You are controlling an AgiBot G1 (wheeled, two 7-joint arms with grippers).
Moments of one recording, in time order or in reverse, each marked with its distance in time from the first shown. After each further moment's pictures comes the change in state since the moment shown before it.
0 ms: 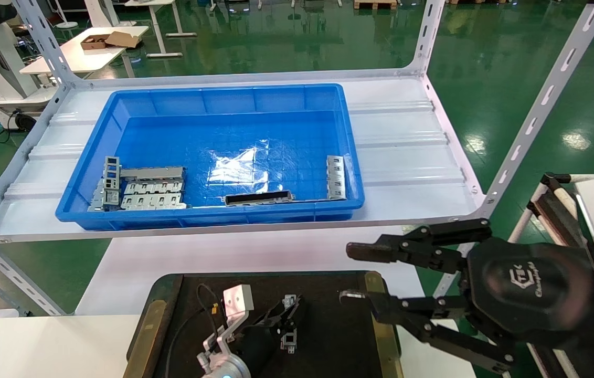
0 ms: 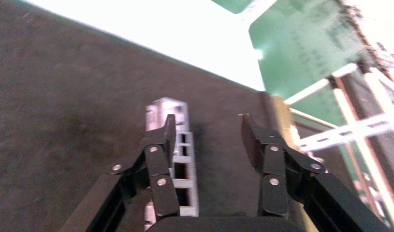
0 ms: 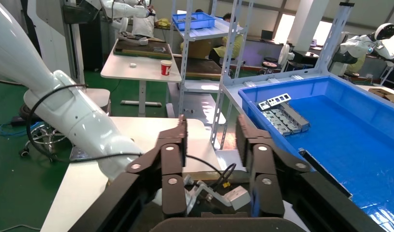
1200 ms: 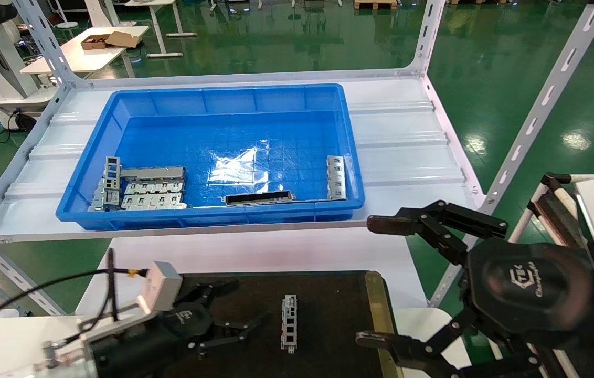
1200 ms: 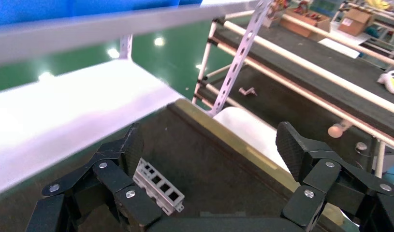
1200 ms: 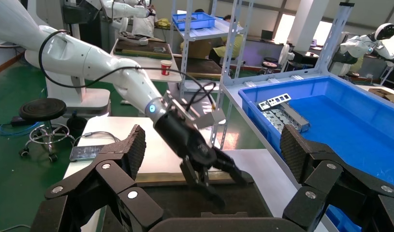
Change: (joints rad) left arm 0.064 -0.470 -0.441 -0.194 -0.089 0.935 0.550; right arm 0.000 0.000 0.000 0.000 0.000 0.000 0.000
